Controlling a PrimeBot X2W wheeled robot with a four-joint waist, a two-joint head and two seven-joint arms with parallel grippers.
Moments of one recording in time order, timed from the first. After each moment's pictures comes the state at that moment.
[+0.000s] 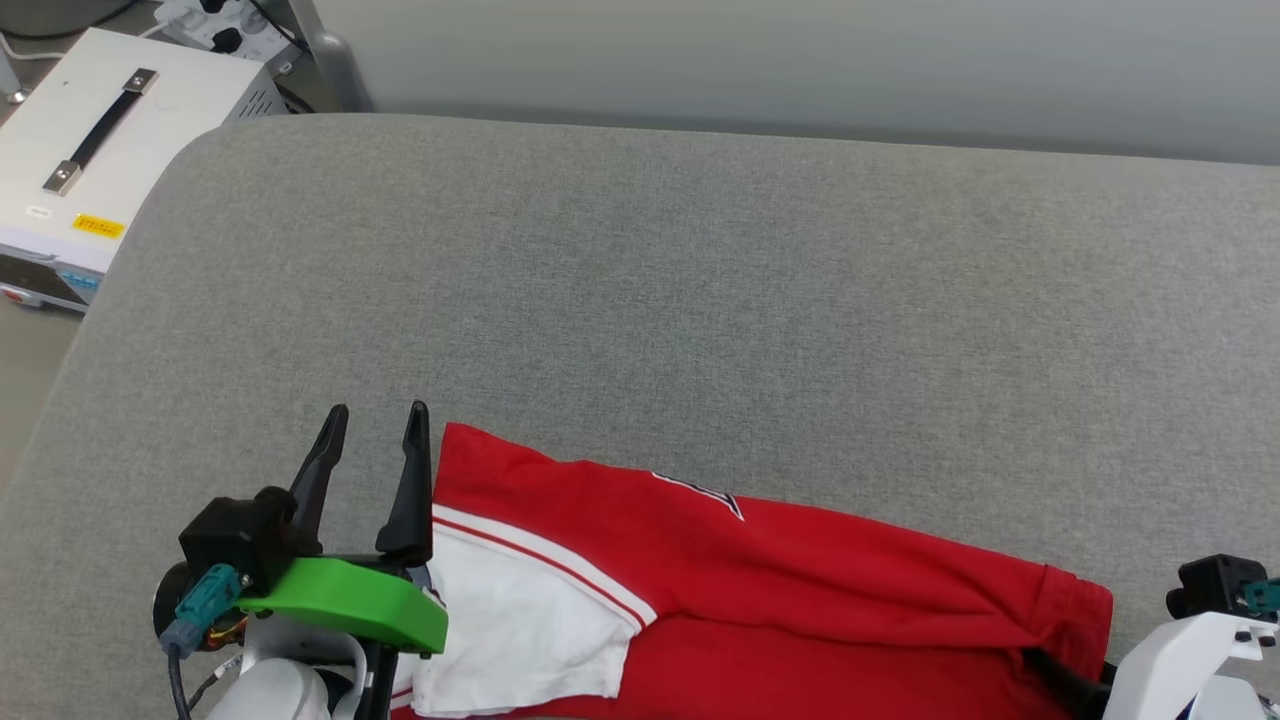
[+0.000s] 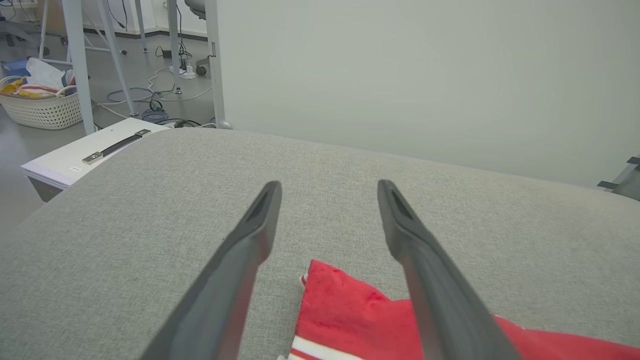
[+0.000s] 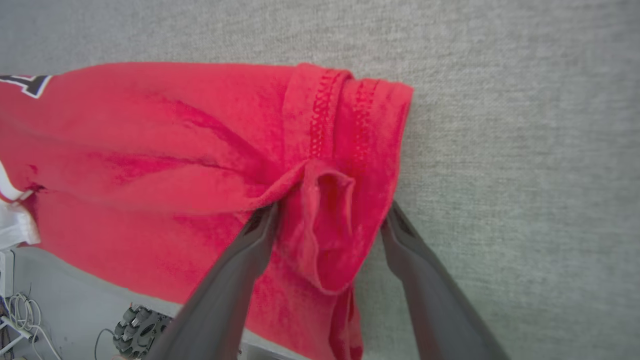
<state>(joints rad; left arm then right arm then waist) -0.10 0.43 -0.41 -0.05 -0.64 0.24 -0.26 0.13 -0.19 -0.11 -0.01 0.58 0.13 0.73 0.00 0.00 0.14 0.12</state>
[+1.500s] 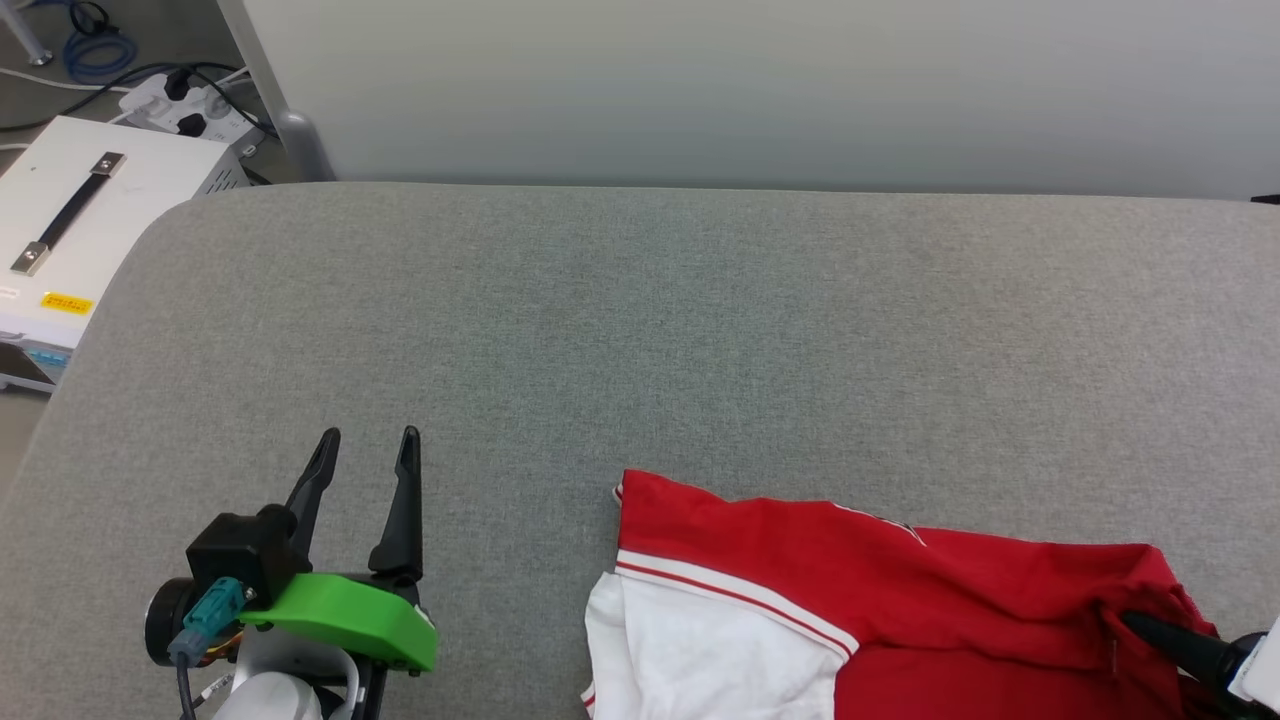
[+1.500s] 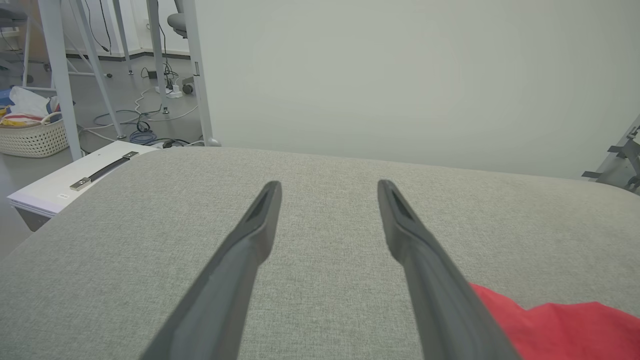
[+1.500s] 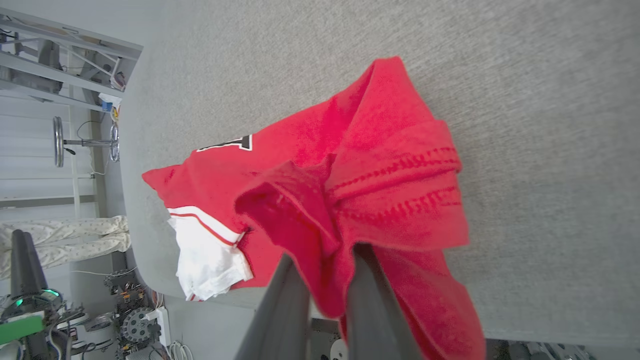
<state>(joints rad) -0.08 0.41 -0.37 0.02 -0.58 0.19 -0.26 0.01 -0.08 -0.51 -0.05 0.76 0.13 1.10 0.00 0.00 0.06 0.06</state>
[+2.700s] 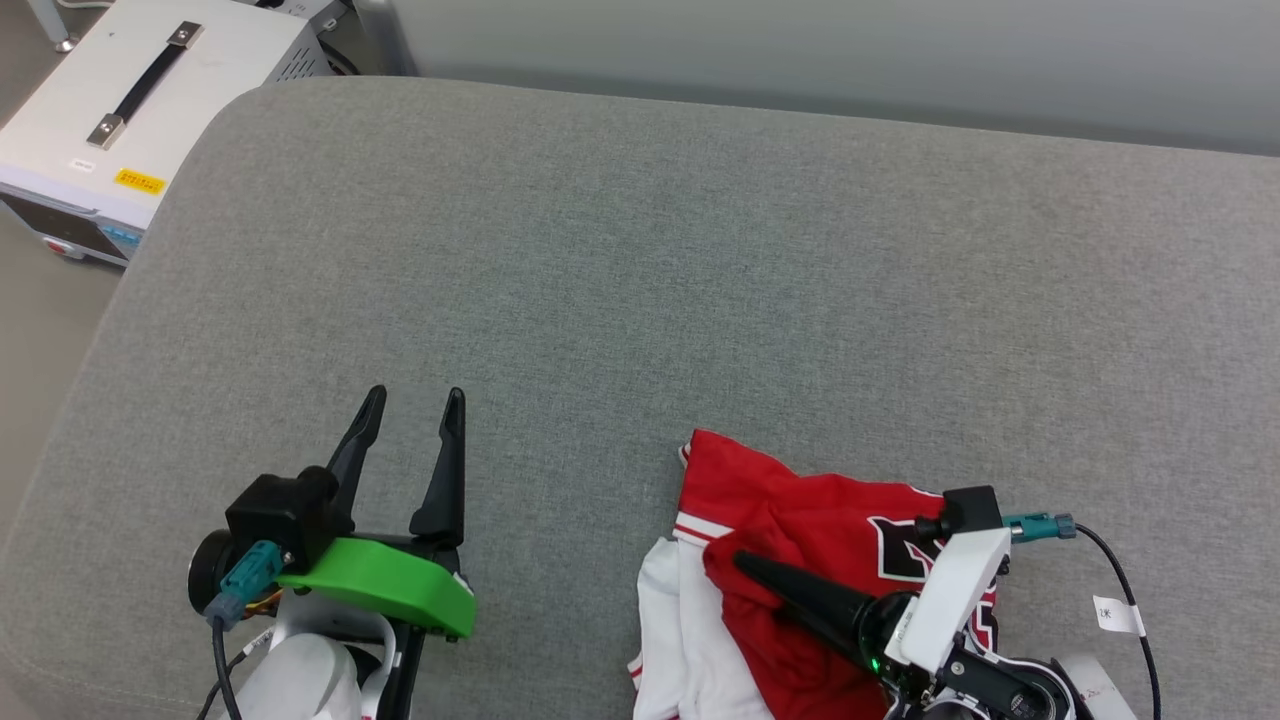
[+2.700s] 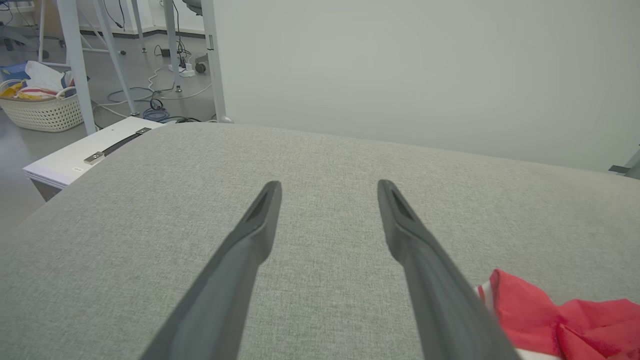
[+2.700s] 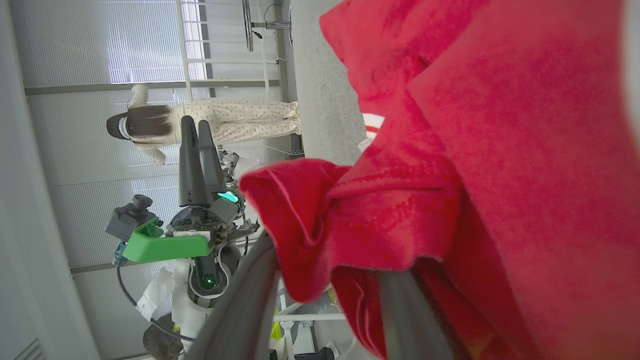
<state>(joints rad) -0.15 0.36 -0.39 0.04 -0.55 0.14 -0.25 -0.11 -0.05 0.24 0.20 1.39 0.13 0.68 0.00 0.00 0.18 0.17</state>
